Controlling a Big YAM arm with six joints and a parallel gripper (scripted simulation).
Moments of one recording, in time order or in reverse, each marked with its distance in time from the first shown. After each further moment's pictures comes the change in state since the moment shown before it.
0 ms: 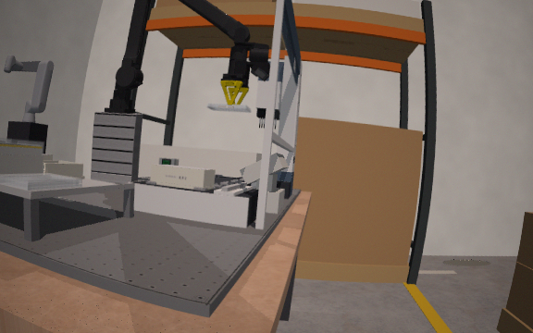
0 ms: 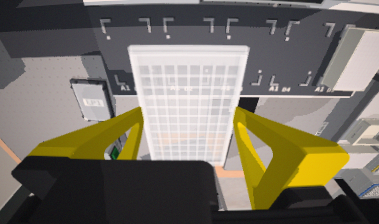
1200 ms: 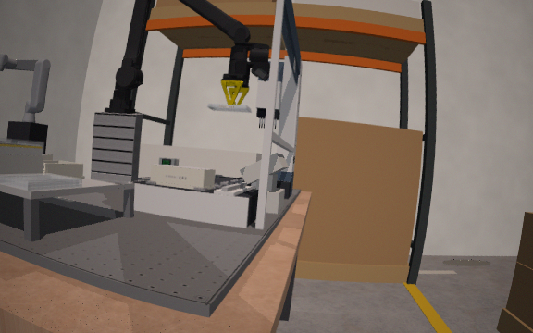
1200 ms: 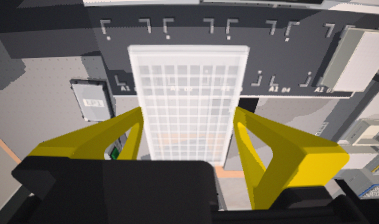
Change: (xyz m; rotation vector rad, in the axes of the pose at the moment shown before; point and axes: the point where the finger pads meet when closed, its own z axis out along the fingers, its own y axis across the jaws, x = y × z) arm -0.001 0.000 0.000 0.000 0.000 0.000
